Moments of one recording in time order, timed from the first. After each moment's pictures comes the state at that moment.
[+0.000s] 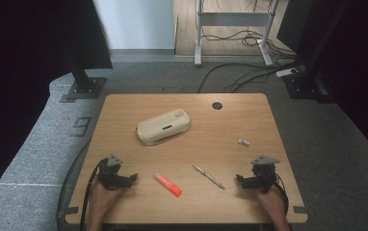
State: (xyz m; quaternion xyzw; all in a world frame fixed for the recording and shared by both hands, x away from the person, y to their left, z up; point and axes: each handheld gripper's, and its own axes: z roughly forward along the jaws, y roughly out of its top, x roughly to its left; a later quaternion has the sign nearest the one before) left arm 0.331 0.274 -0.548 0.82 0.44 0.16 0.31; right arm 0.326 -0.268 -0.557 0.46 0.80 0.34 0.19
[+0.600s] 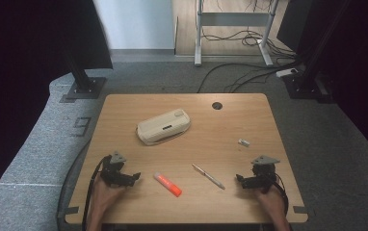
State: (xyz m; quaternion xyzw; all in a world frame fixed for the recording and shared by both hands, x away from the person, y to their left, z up) left arm 0.336 0.261 -0.531 0.84 0.42 0.14 0.32; right arm 0.326 -0.268 -0.557 0.46 0.80 0.34 0.19
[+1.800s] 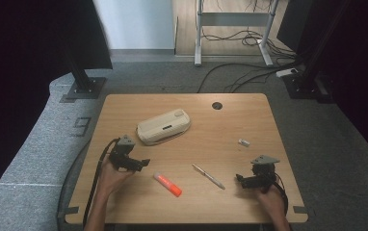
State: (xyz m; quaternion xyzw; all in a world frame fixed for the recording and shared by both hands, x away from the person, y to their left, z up) left arm 0.377 0.231 -0.487 0.85 0.38 0.11 0.34; right arm 0.327 -0.268 -0.557 0.46 0.80 0.34 0.19
